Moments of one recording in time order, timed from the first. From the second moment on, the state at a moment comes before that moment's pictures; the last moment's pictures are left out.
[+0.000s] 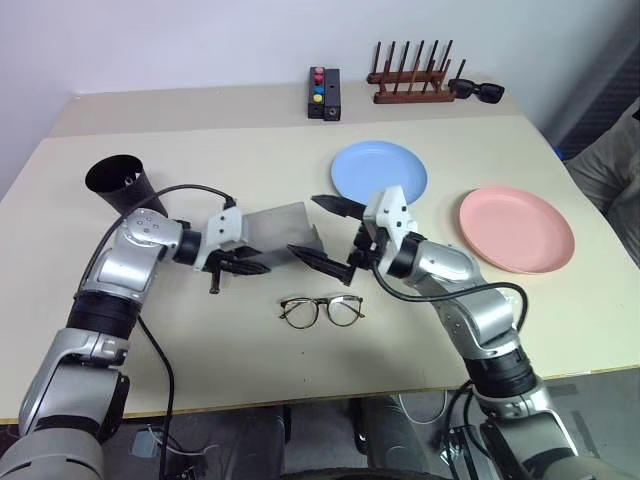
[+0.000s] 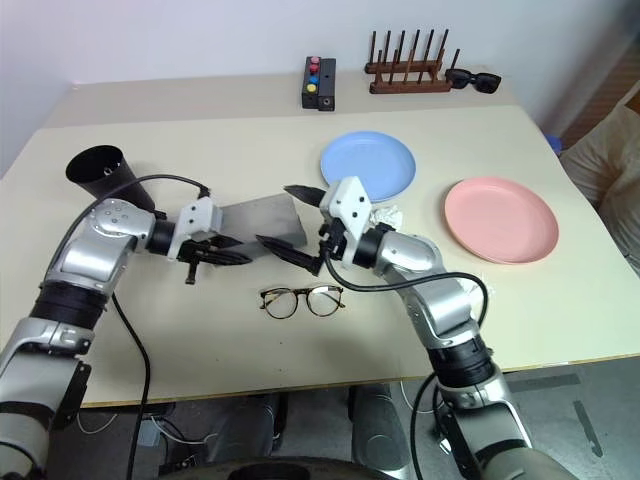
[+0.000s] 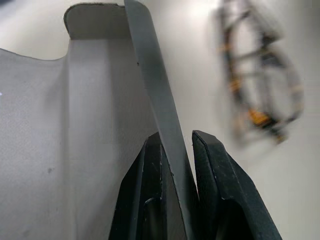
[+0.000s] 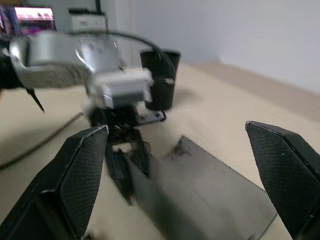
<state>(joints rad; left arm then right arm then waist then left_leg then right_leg) -0.62 0.68 -0.22 0.24 -0.11 0.16 -1.43 -0.43 -0.34 0.19 -0.26 0.38 0.35 0.77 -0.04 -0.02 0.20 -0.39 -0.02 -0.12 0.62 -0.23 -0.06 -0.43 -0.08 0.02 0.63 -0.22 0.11</state>
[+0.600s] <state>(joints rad) -0.67 0.66 -0.23 0.31 -0.10 0.15 -1.39 -0.38 -0.38 0.17 -0.31 0.38 0.37 0.74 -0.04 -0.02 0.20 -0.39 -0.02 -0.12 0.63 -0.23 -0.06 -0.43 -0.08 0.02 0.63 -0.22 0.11</state>
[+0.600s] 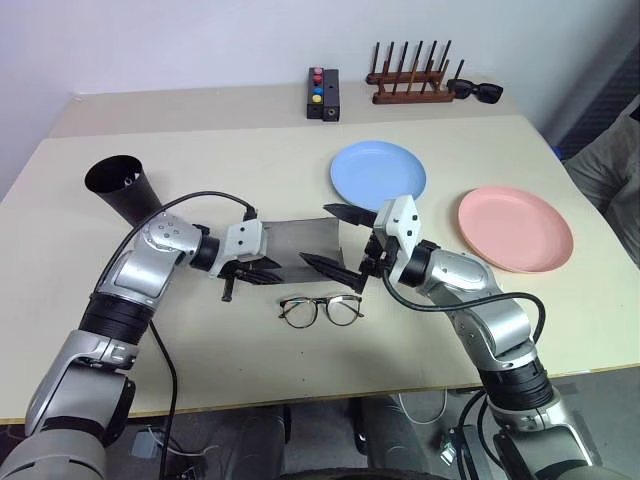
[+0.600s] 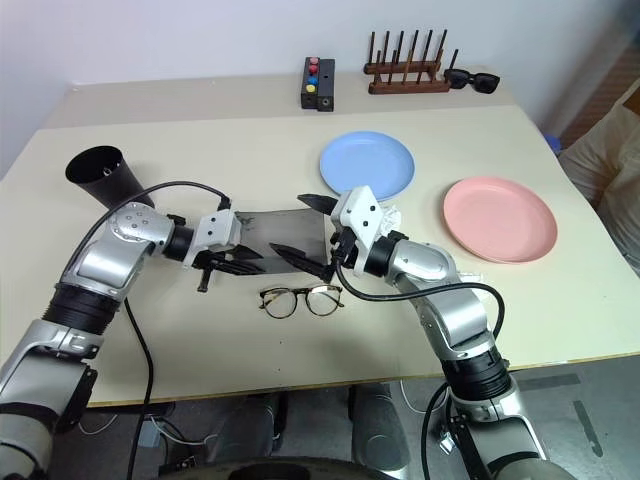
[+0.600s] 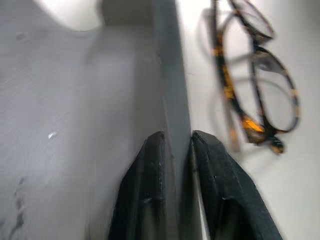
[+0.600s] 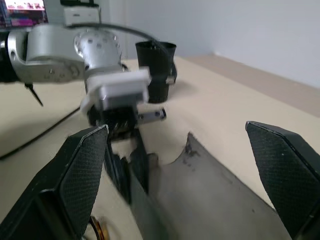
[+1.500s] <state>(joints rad) -0.65 0.56 -0.45 0.08 -0.12 0.27 -1.42 -0.11 -0.63 0.05 -0.48 0.40 0.48 0.79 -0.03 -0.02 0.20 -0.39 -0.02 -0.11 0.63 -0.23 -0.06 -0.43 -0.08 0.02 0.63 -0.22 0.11</state>
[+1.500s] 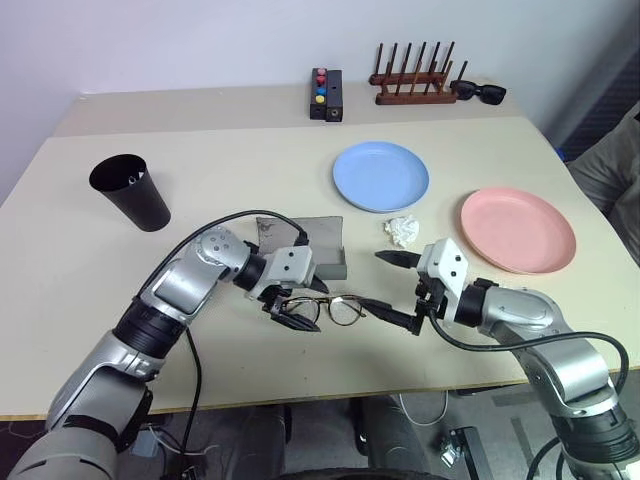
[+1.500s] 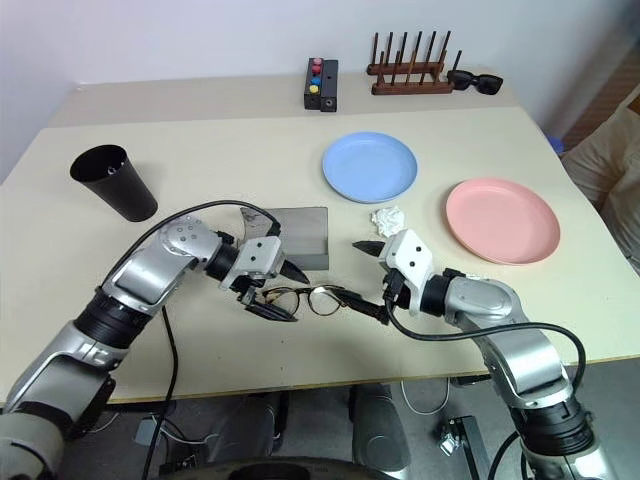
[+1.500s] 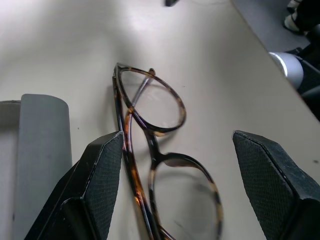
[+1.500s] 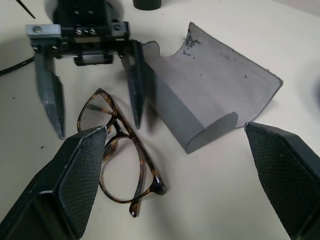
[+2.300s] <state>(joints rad) -0.60 0.54 -0.40 0.13 -0.17 0.20 -1.43 -0.10 -0.63 0.05 -0.49 0.39 0.48 0.77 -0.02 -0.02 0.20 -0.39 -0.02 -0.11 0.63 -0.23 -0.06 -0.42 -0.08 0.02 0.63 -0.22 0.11</state>
